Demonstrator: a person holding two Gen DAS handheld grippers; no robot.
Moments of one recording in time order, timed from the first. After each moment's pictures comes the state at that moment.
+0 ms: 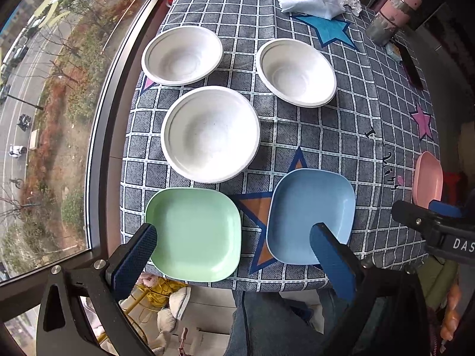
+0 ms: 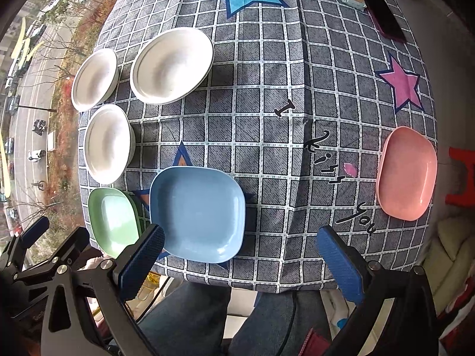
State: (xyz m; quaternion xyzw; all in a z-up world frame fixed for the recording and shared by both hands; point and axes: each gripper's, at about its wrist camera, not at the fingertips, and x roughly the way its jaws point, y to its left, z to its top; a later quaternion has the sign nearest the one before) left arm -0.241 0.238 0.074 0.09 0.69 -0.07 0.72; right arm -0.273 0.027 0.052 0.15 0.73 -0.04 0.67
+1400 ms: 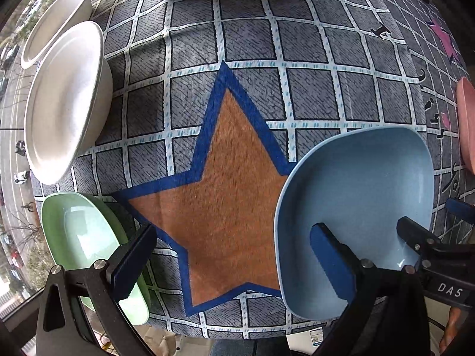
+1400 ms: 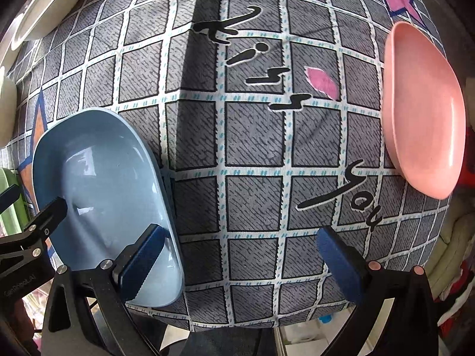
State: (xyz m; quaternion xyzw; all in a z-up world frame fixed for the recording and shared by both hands) left arm -0.294 0.161 -0.085 0.18 0.73 -0.11 0.66; right arm -0.380 -0.037 -0.085 0.11 0.77 -0.09 0.63
